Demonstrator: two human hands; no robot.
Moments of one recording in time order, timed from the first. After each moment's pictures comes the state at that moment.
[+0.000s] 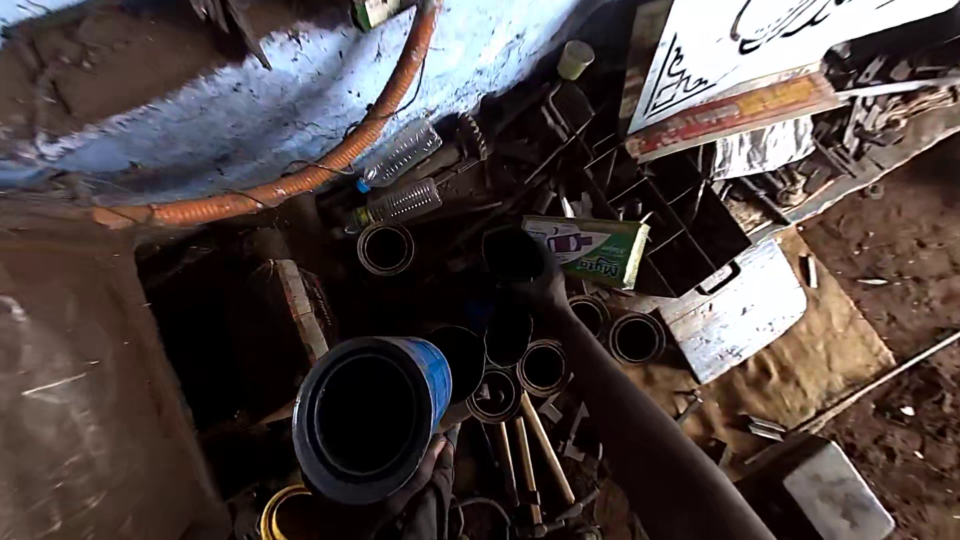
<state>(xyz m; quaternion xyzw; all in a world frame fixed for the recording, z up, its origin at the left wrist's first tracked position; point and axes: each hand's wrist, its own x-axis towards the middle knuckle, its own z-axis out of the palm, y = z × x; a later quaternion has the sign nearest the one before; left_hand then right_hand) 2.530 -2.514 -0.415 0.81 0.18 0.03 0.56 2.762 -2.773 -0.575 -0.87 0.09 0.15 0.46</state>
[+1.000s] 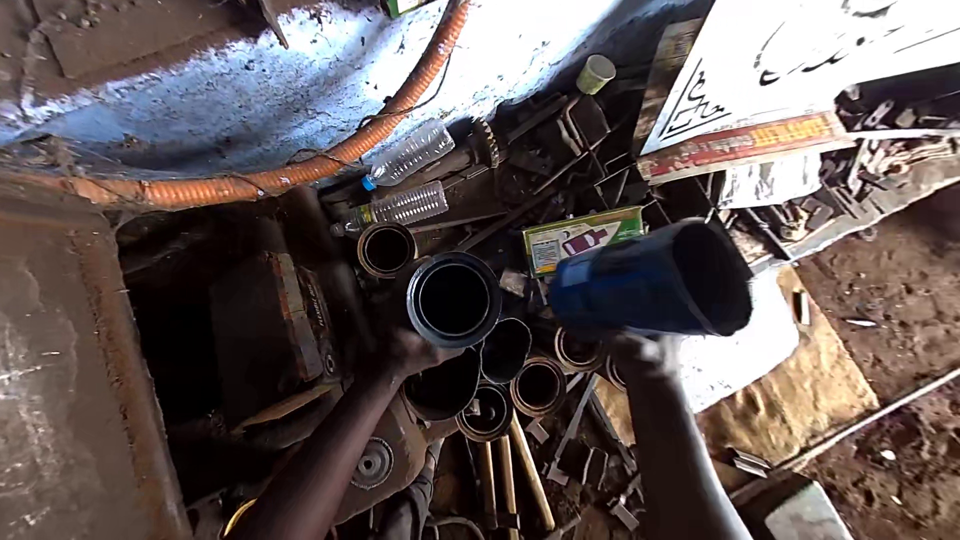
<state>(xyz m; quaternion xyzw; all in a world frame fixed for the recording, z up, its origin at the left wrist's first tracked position) 2.682 -2.520 -0.512 0.84 -0.02 0.20 0.50 2.718 -2.838 -0.482 -0.72 0.03 -0.01 0.70</state>
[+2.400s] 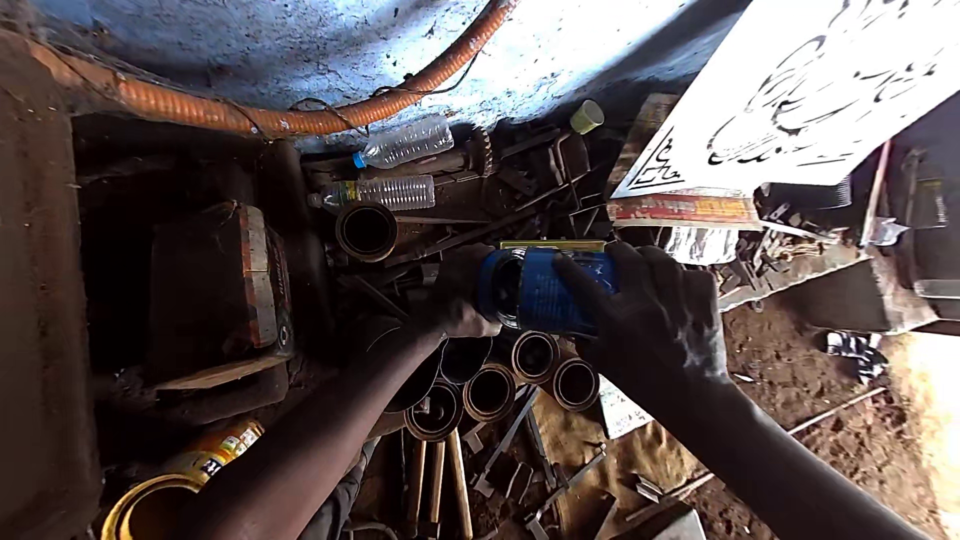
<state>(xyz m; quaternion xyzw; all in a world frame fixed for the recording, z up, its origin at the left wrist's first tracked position) 2.740 -2.611 -0.549 0.84 -0.08 0.20 0.50 2.781 -2.784 -0.339 -0.91 -0.36 -0.01 -0.20</state>
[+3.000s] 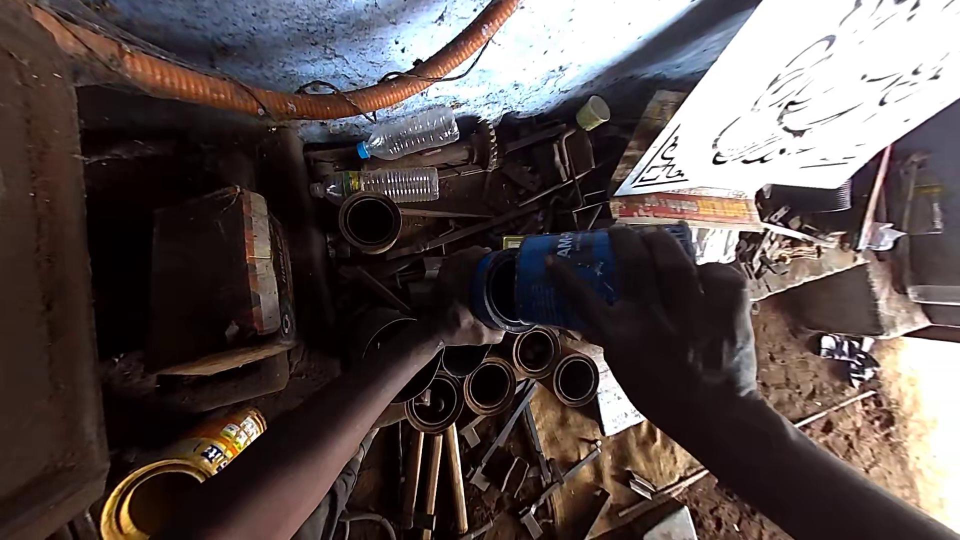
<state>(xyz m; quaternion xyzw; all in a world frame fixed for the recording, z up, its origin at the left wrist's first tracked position) 2.718 -2.613 -0.548 0.80 -0.05 0.23 0.55 2.763 -2.766 -0.321 -0.86 -0.44 -0.08 -0.26</state>
